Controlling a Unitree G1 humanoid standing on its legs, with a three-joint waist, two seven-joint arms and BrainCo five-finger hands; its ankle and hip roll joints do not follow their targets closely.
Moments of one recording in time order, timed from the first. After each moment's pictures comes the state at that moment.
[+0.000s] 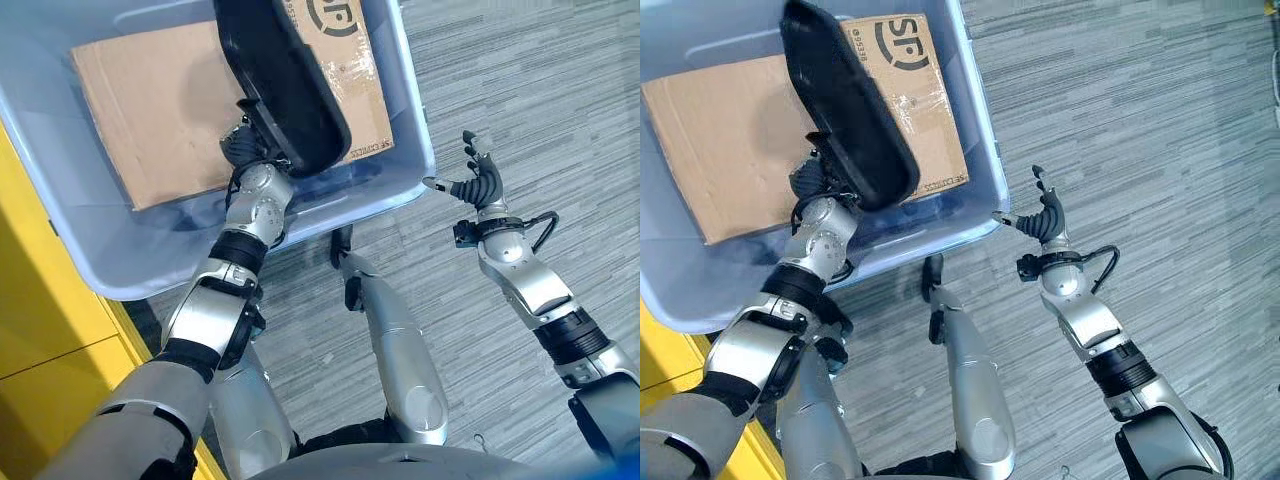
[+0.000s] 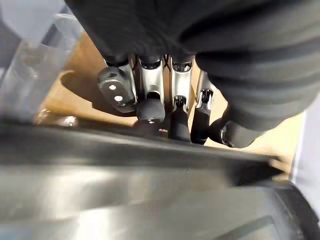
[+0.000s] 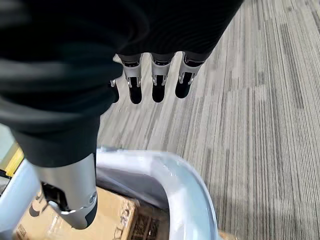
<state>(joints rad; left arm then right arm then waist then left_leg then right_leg) -0.95 0.26 -0.19 0.81 -0.85 -0.07 0.80 -0.47 -0.55 0.37 0.06 0.28 0.19 -0.47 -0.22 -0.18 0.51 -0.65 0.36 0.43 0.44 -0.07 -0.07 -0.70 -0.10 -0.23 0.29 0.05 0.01</state>
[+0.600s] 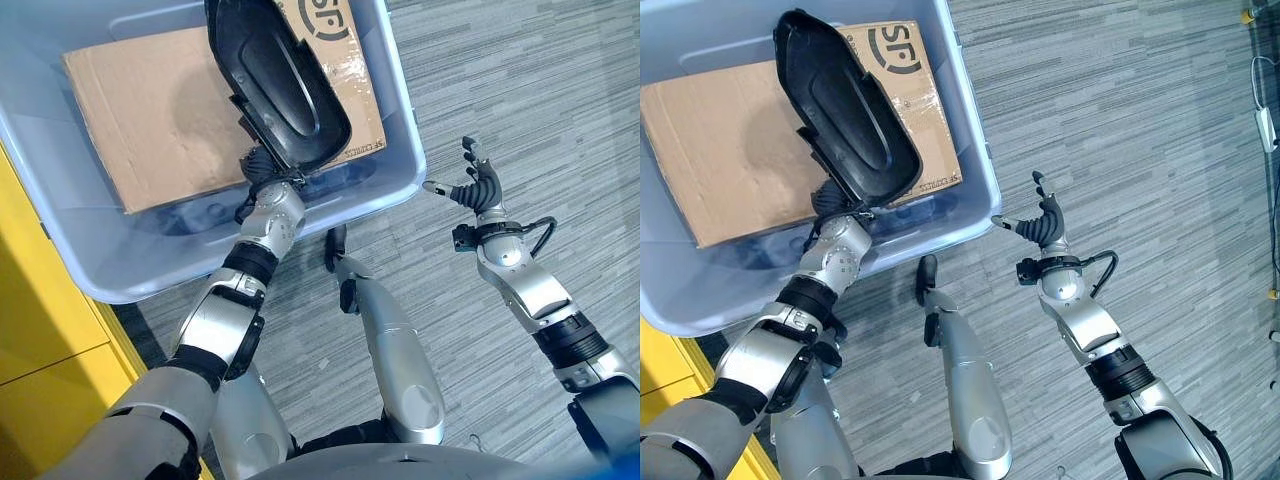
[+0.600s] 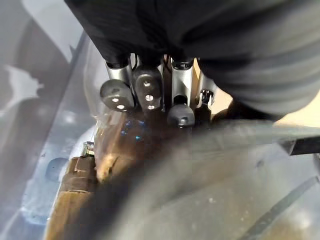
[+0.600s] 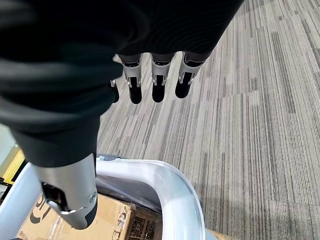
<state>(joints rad) -0.90 0.21 -0.23 0.80 -0.83 -0.06 0.80 -0.45 -0.53 0.37 0.06 0.29 0.19 -0.46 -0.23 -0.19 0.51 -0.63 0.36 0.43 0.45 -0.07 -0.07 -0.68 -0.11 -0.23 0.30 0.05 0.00</state>
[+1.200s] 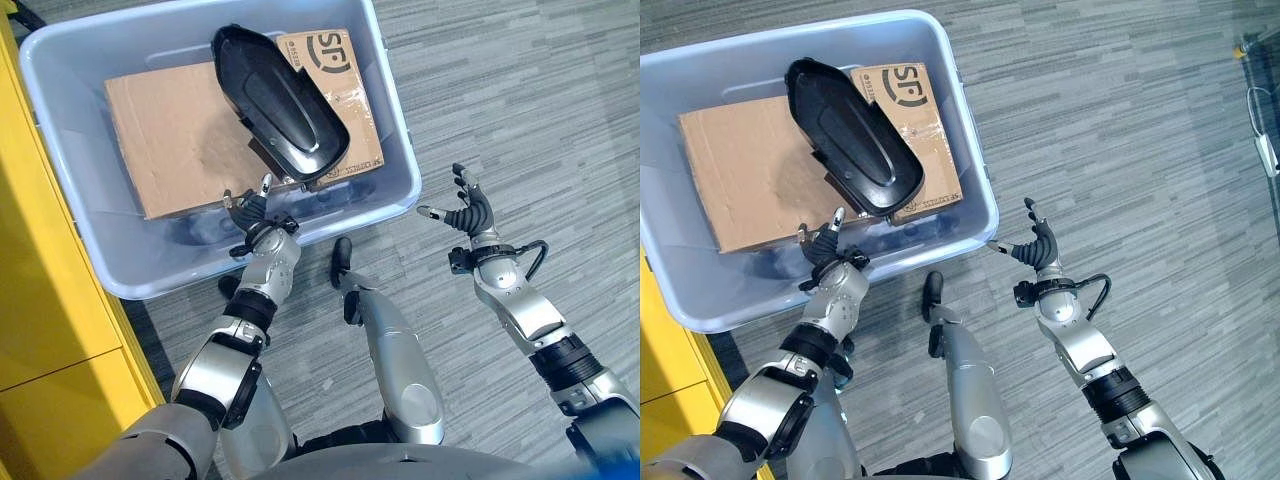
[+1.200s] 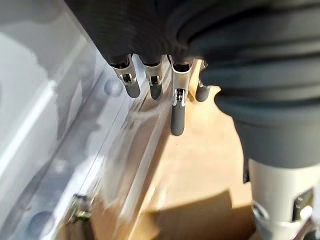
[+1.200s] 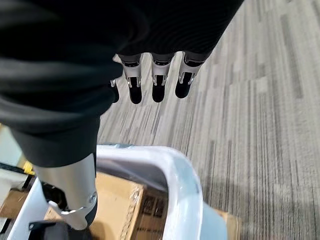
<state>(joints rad) -0.63 0.17 -0.19 0.68 -0.75 -0.23 0.89 -0.35 -0.51 0.37 0.06 0.25 0.14 -0.40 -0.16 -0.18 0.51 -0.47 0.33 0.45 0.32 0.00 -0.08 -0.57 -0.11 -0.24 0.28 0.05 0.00</state>
